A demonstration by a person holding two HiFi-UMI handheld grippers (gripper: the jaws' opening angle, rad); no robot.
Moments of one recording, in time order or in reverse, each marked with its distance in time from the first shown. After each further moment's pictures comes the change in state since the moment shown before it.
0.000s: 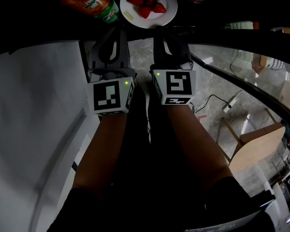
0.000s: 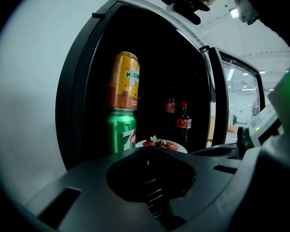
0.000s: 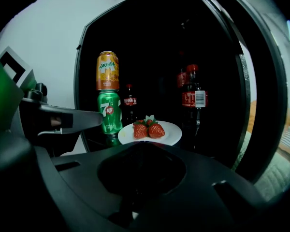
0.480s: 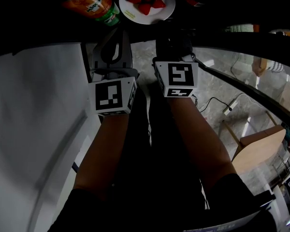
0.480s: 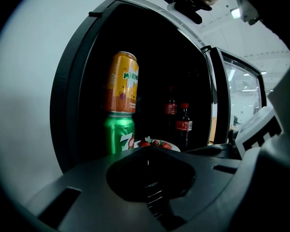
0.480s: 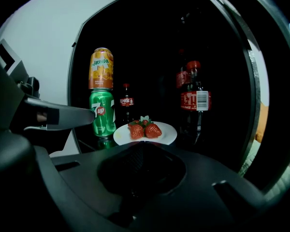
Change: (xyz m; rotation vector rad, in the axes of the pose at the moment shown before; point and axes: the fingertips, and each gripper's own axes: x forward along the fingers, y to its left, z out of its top) left arm 0.006 -0.002 0.002 0.000 0.003 0.008; right arm 0.020 -0.014 0.003 -0.027 -0.005 0.006
